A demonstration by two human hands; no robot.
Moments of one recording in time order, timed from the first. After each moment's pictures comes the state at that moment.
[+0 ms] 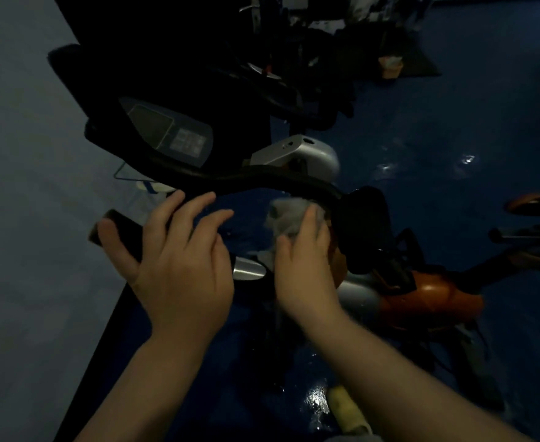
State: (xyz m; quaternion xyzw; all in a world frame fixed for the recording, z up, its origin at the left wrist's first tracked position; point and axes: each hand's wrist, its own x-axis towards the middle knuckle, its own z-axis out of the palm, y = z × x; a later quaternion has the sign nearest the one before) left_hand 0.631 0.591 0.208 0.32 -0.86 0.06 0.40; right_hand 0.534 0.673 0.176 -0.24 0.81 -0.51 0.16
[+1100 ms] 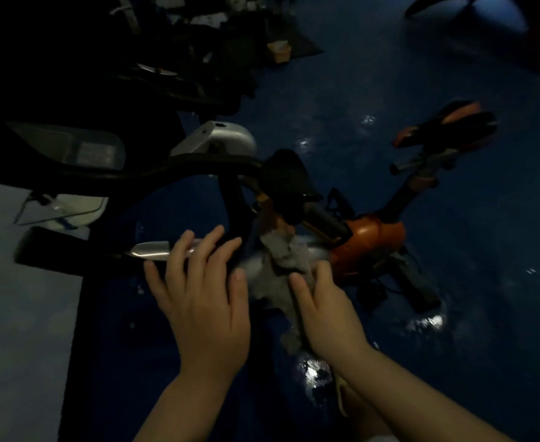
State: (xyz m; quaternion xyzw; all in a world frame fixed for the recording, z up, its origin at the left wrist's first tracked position) left_hand 0.652 0.646 0.167 0.15 -0.91 -0.19 0.33; right_hand 0.595 0.783 0.136 -0.11 0.86 -0.48 0.14
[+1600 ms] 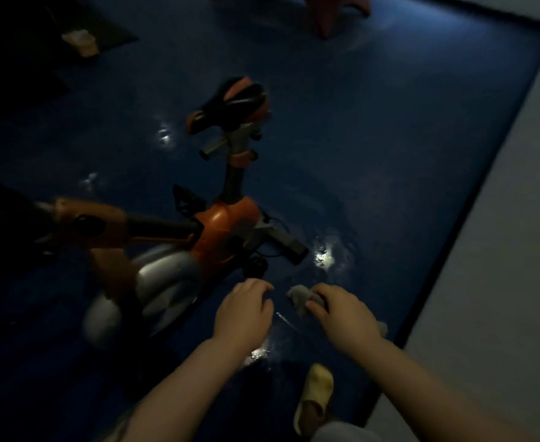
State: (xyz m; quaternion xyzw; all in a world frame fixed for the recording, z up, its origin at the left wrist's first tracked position) left_hand 0.561 0.892 0.051 -0.13 -0.94 -0.29 -0.14; right_hand 0.604 1.071 0.076 0.11 0.95 -0.26 0.13
